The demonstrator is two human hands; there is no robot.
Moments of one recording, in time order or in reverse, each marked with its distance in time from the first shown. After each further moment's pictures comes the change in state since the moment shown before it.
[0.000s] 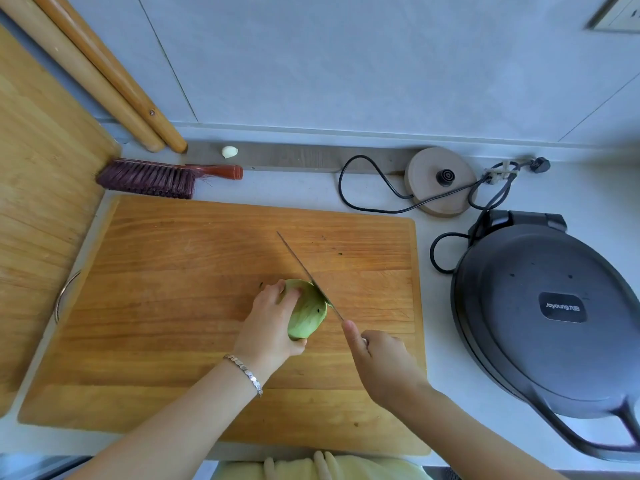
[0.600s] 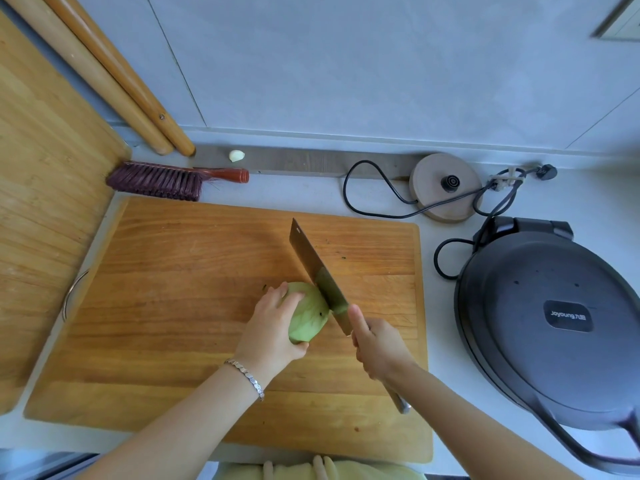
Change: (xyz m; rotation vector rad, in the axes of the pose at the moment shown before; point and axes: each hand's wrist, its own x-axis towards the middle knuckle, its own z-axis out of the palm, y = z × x) left_hand -0.005 0.001 0.001 -0.050 0.021 -0.016; right_hand 0.036 0.007 0.005 0.305 -0.030 0.004
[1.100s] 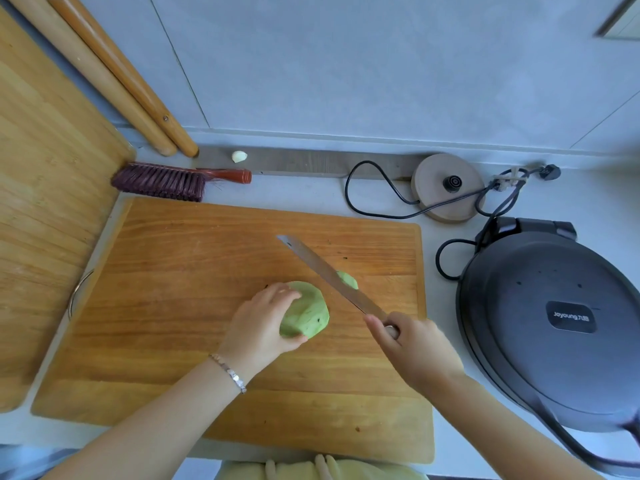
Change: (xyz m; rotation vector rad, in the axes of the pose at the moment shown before) left_hand -0.002 -0.009 -0.024 0.109 0.088 0.170; right_hand -0.023 0.007 -0.037 -0.423 0.219 -0.196
